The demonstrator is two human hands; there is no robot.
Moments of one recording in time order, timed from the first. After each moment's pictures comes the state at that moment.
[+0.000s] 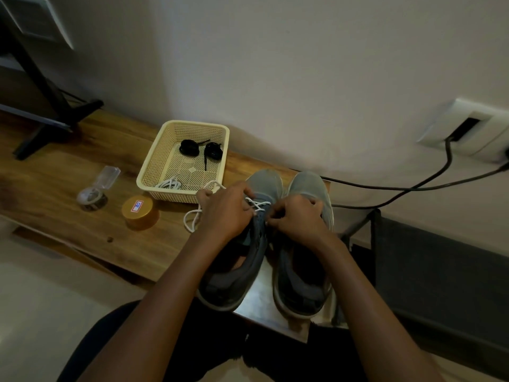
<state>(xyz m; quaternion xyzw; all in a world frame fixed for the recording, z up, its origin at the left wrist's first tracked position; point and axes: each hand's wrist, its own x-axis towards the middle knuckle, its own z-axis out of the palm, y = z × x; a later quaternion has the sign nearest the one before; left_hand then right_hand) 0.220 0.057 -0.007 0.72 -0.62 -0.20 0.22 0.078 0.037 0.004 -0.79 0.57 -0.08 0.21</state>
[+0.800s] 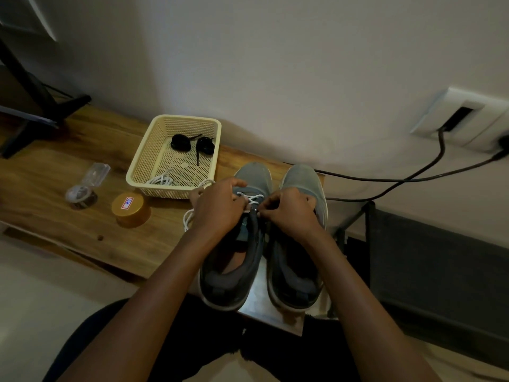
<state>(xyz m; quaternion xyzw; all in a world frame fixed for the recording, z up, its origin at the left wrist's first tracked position) 0.217 0.057 -0.009 0.74 -0.56 -0.25 0.28 0.080 0.033 -0.010 -0.74 0.58 -0.18 0.29</state>
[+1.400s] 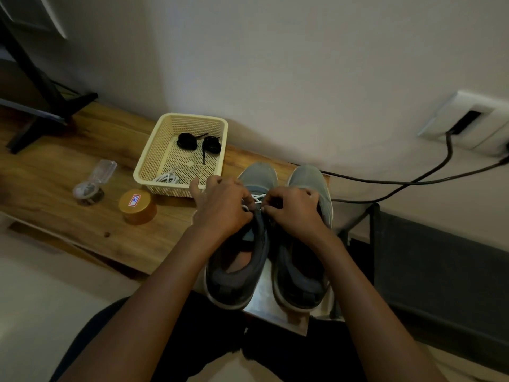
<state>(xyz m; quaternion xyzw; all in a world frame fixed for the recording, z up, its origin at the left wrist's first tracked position) 0.220 0.065 0.004 0.74 -0.65 -0.14 0.09 0.083 0.037 -0.002 -0.79 0.56 -0.15 0.20</state>
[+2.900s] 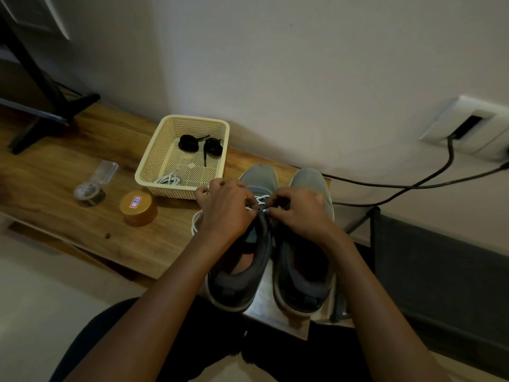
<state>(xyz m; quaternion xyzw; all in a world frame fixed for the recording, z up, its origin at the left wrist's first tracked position) 0.214 0.064 -0.001 0.75 -0.63 -0.15 0.14 0.071 0.030 0.002 -0.79 0.54 -0.14 0.24</state>
